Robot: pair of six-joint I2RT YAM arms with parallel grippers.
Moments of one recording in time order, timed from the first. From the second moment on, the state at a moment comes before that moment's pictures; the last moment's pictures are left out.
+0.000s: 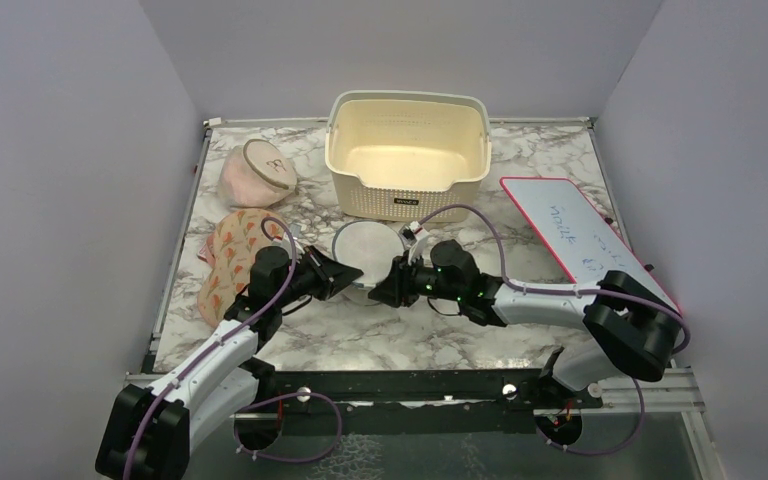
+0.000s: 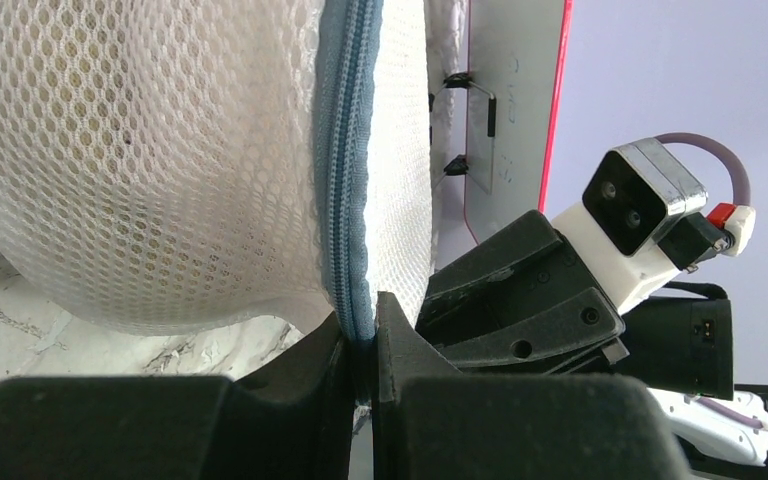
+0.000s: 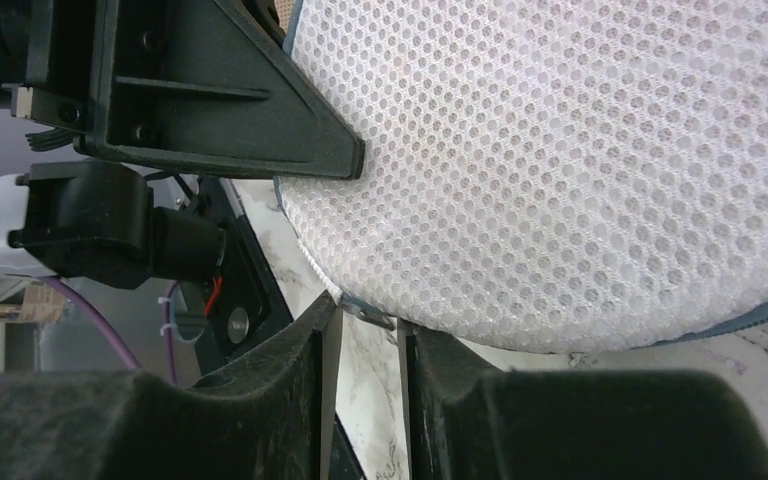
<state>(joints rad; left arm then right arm) -0.38 0.86 0.27 0.23 0.48 -1.26 0.94 1.46 0.61 0.51 -0.27 0.61</state>
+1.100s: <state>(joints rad) -0.38 1.08 0.49 -0.03 0.46 -0.87 0.90 1.32 0.61 0.14 0.06 0.33</state>
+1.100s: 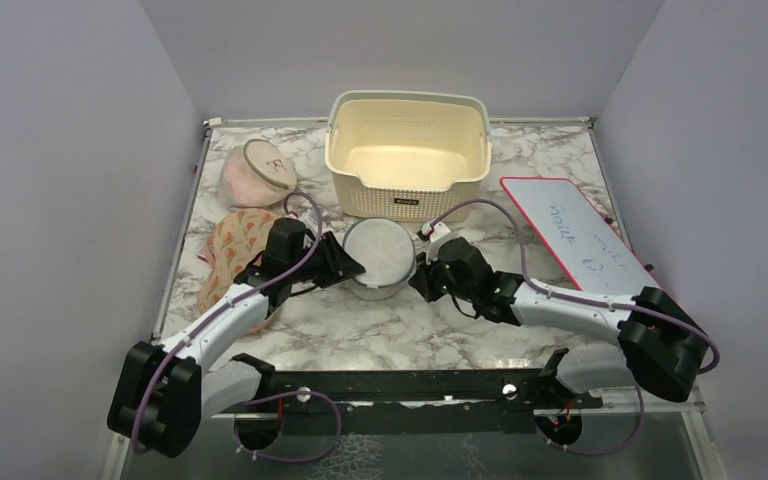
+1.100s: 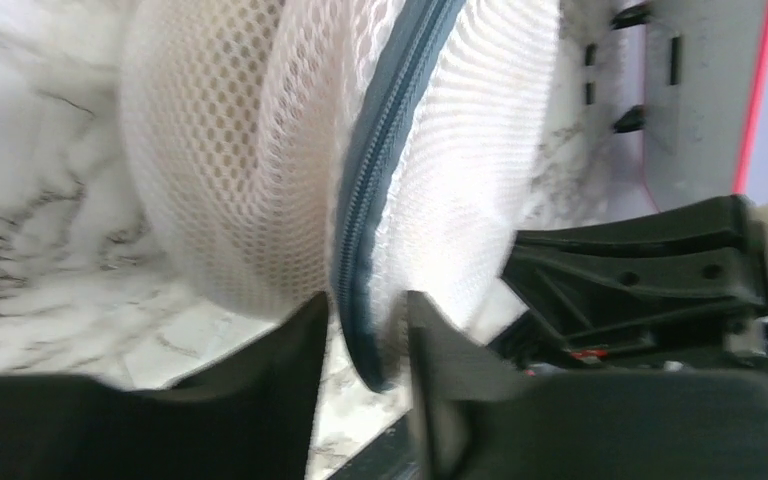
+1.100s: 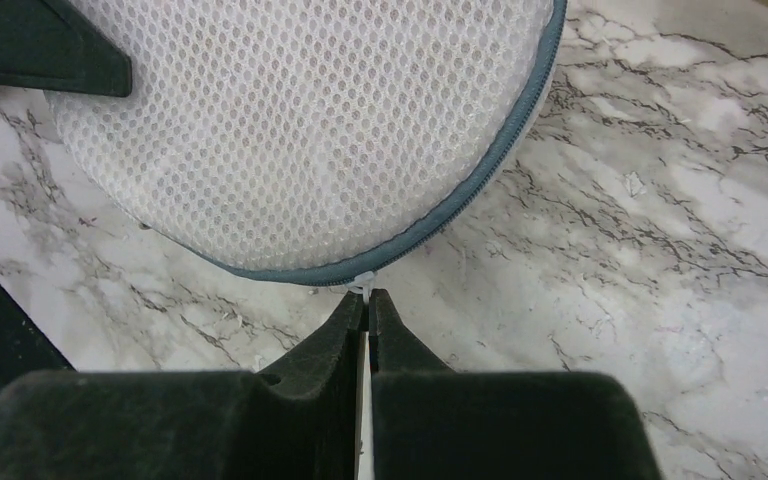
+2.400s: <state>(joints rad) -1.09 1.06 0.68 -0.17 -0.19 0.06 0.80 1.25 0.70 0.05 -0.15 0.31</state>
